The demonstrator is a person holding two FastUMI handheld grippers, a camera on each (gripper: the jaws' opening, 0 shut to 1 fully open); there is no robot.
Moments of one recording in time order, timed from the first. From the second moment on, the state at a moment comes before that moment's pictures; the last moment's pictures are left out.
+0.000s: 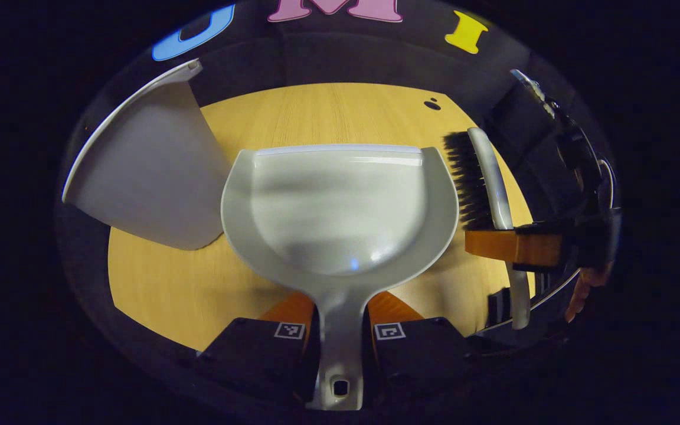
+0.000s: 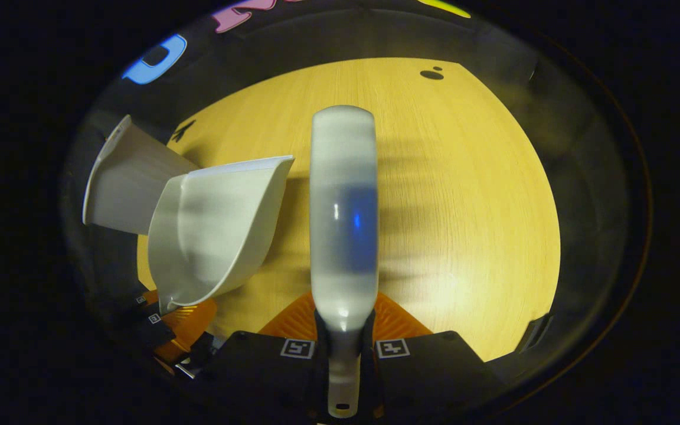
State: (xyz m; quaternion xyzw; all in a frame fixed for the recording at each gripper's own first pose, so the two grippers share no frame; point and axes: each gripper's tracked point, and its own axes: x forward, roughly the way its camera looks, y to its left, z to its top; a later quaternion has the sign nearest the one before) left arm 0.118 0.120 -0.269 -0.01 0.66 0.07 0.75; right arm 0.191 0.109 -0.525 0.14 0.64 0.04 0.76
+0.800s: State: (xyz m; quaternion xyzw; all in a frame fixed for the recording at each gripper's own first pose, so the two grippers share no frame) left arm 0.122 0.108 -0.250 -0.04 0.72 0.10 0.68; right arm 0.159 0.120 -0.576 0.14 0.70 0.01 0.70
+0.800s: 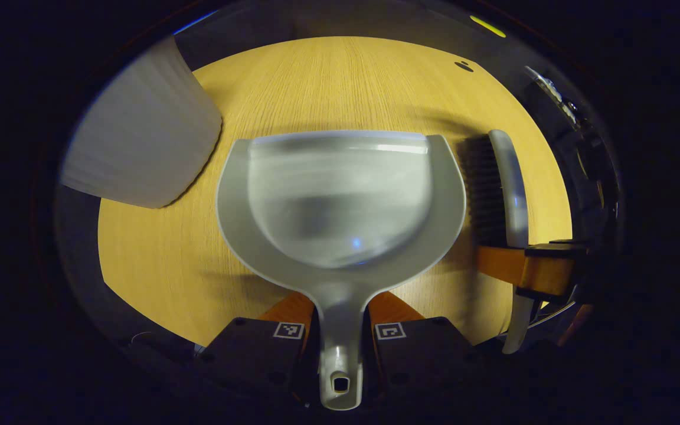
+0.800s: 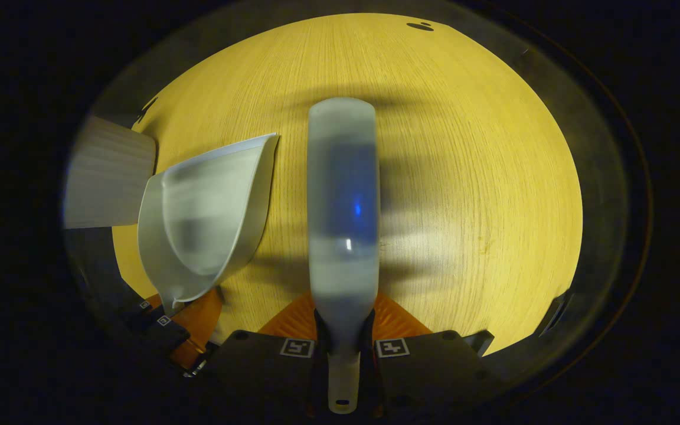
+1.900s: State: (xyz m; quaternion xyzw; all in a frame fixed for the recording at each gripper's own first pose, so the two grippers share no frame) left arm 0.111 0.102 -0.177 0.06 0.62 0.01 0.78; right arm 0.150 0.102 -0.503 0.18 0.57 0.00 0.80
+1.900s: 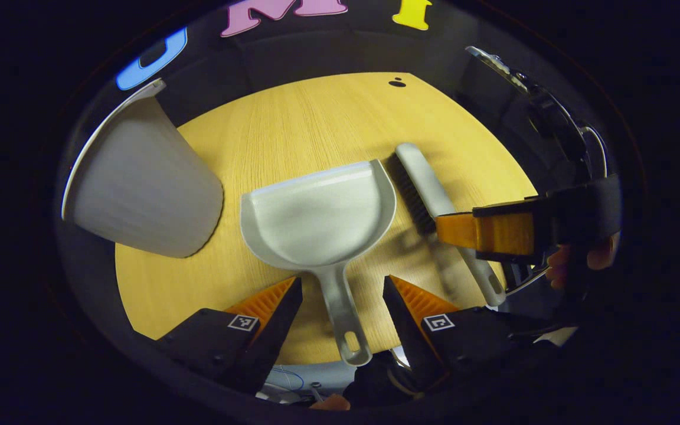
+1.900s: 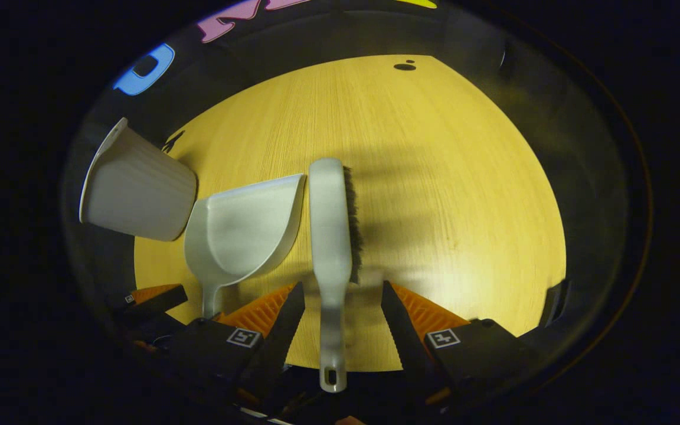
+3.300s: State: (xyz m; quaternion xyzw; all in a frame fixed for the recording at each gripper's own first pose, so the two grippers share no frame) left arm 0.130 0.041 0.072 0.05 0.08 0.15 0.98; right arm 0.136 0.030 -0.091 0.05 -0.01 0.12 0.99
